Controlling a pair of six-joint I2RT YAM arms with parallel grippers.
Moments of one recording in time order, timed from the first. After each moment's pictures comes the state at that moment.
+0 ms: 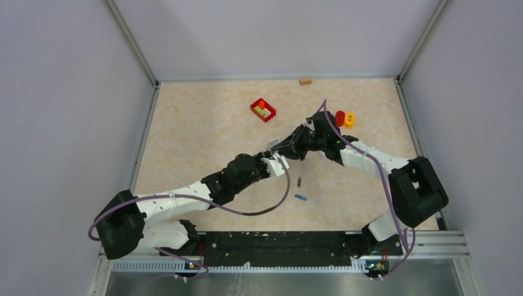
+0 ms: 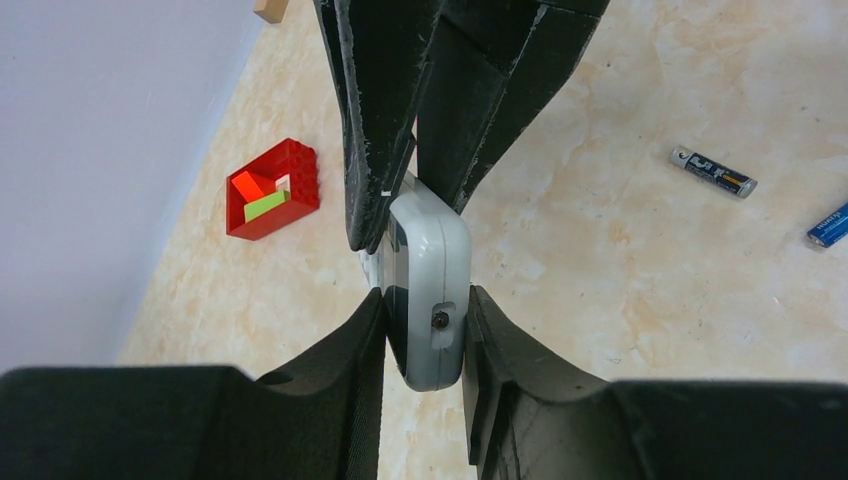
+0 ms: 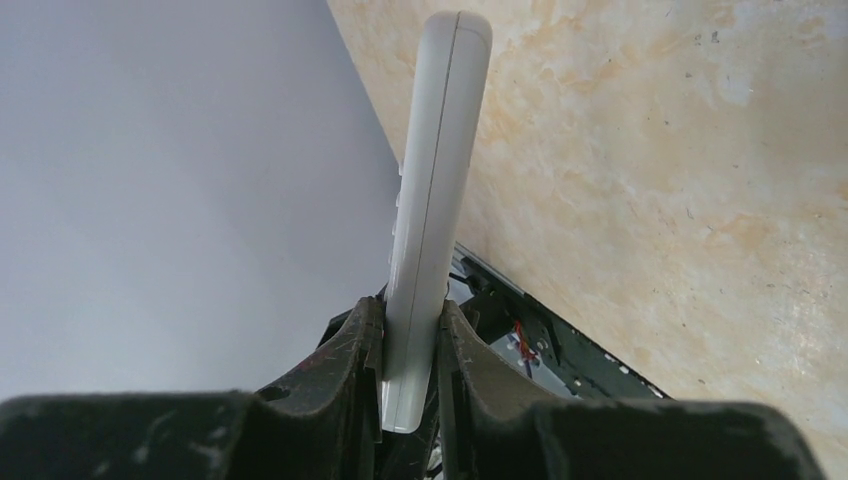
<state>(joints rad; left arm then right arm) -0.96 1.21 0.61 0.26 -0.18 0.54 0.54 1.53 0.91 0.01 -0.59 1.37</state>
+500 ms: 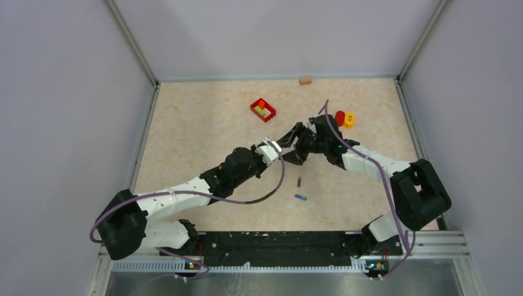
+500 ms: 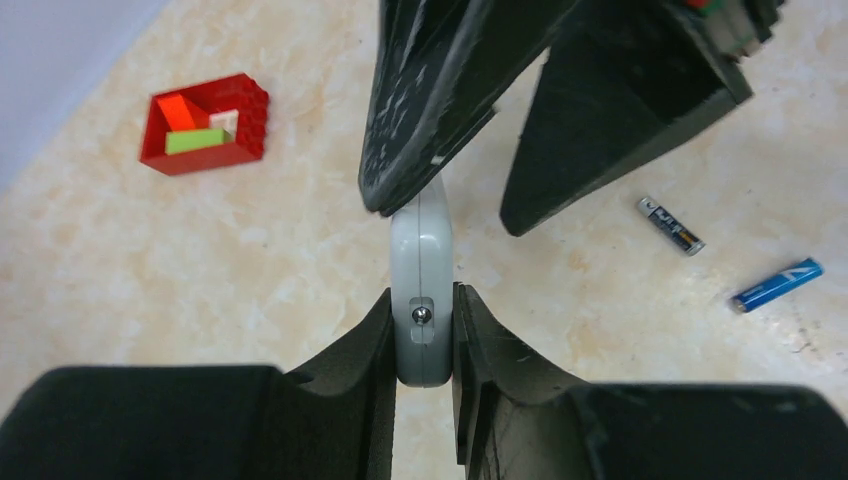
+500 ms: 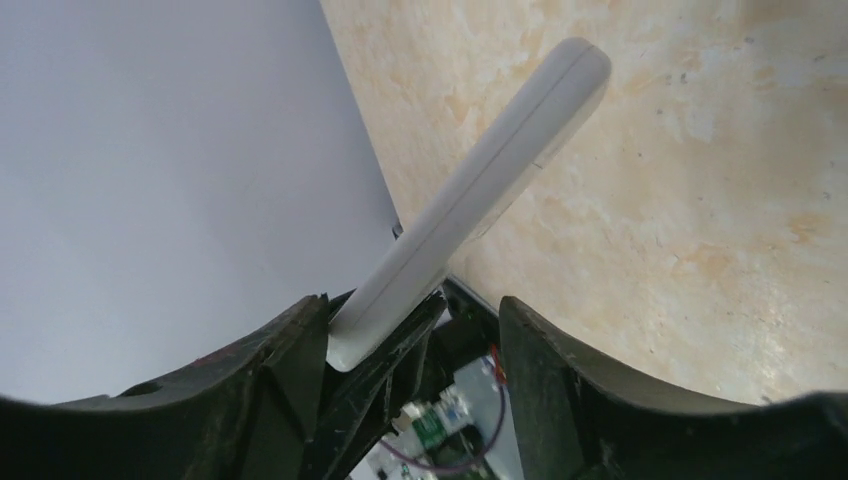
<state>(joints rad) -0.91 1.22 0.63 0.24 -0.17 0.28 0.54 1.51 0.86 0.08 -0.55 1.34</state>
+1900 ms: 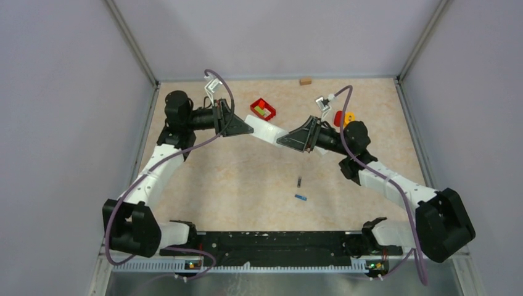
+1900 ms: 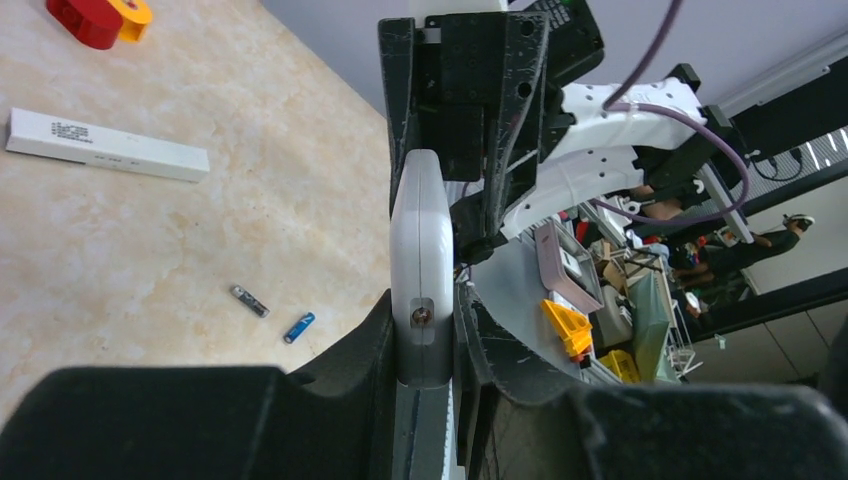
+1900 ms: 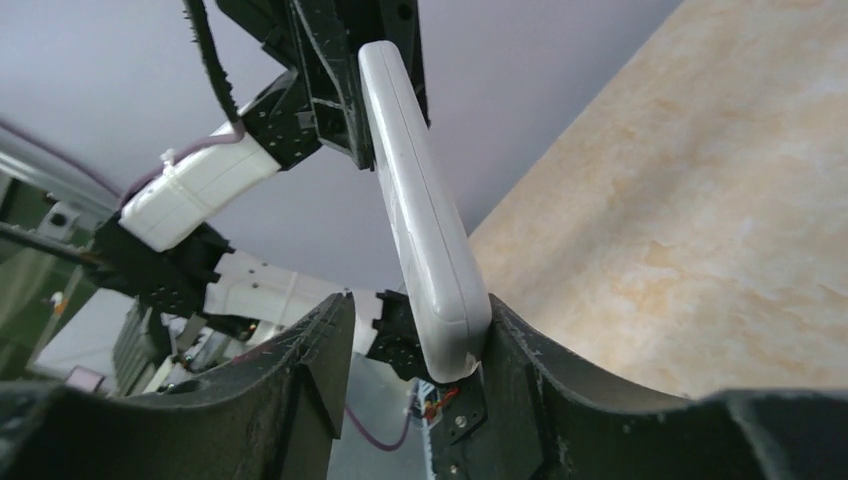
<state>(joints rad) -0.19 1.28 1.01 0.26 1.26 -0.77 0.52 1.21 0.69 0.69 -0.71 1.00</state>
